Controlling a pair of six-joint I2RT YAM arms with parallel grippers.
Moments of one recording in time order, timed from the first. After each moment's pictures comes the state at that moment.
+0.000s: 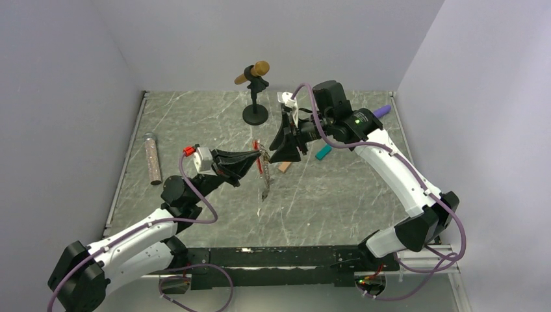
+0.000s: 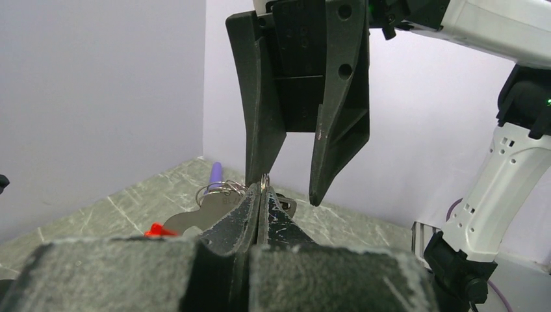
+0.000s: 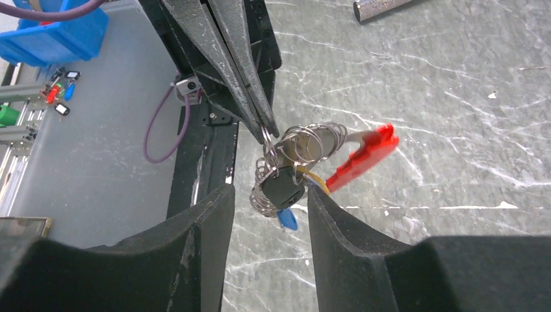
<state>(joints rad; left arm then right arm) -0.72 0.88 0.41 0.99 0.29 -0.29 0.59 1.46 1.60 -0.78 -1.00 -0.34</state>
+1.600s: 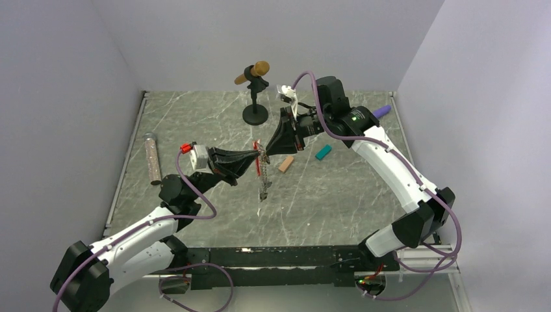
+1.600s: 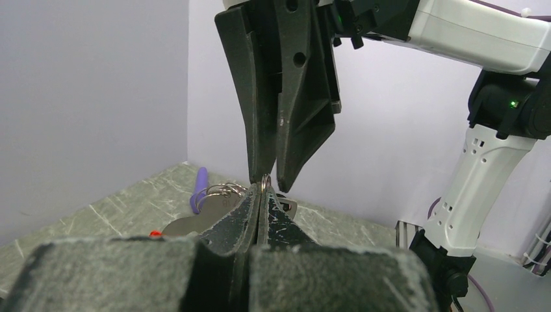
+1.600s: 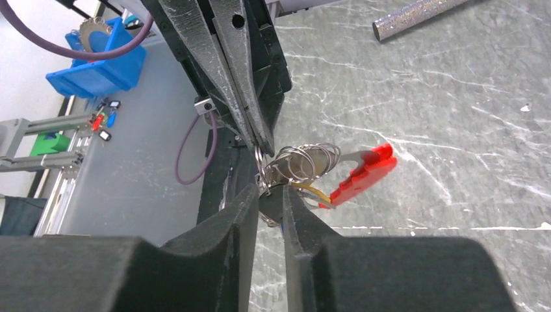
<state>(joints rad) -0.65 0.90 0.41 1.06 0.39 -0.37 0.58 1.49 1.61 -0.69 -1.09 -0.18</state>
